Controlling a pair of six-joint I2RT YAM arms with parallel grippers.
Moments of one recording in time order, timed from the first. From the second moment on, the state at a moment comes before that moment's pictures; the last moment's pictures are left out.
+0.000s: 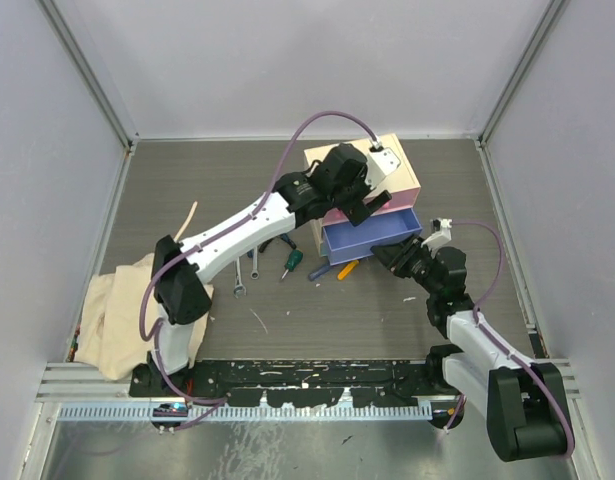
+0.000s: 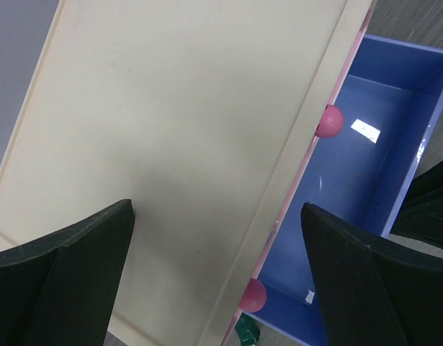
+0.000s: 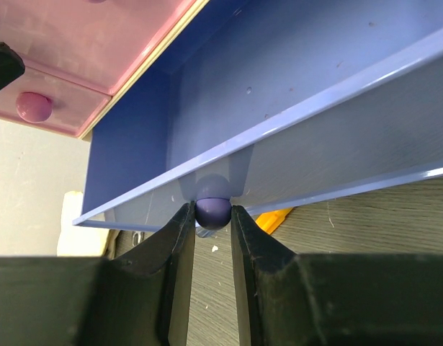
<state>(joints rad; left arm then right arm) -0.93 1.97 1.99 -0.59 -0.16 0.22 0.10 0.94 0.20 0.52 -0.43 0.80</state>
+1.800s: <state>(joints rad) -0.97 2.29 2.54 -0.91 -0.33 0.12 0.16 0.82 0.15 0.43 -0.41 0.71</state>
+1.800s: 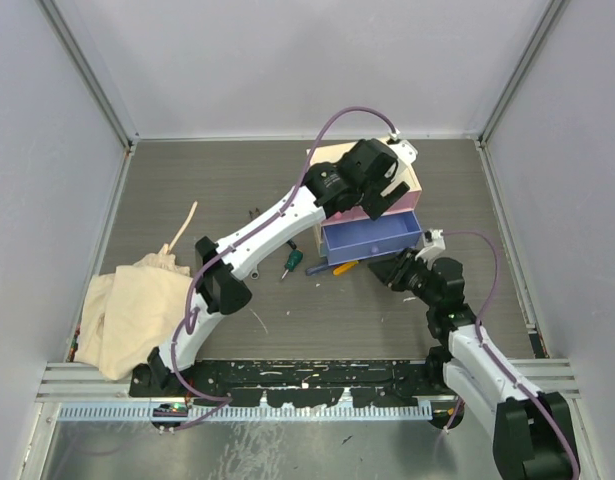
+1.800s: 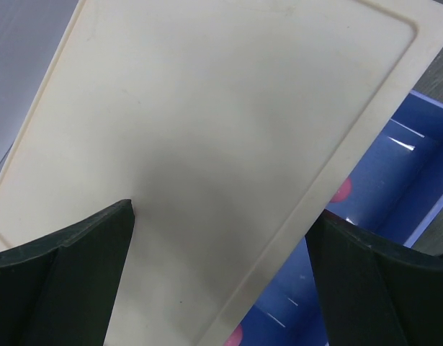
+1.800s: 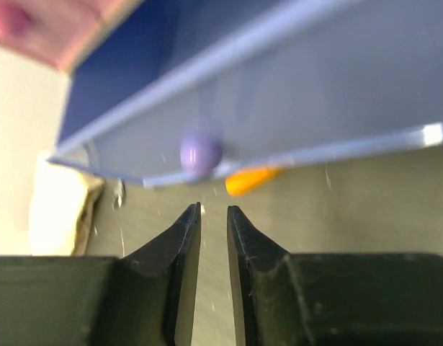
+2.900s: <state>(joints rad) -0.91 2.27 2.47 -0.80 -0.34 0.10 0.18 0.76 0.44 -0.04 0.01 1.16</state>
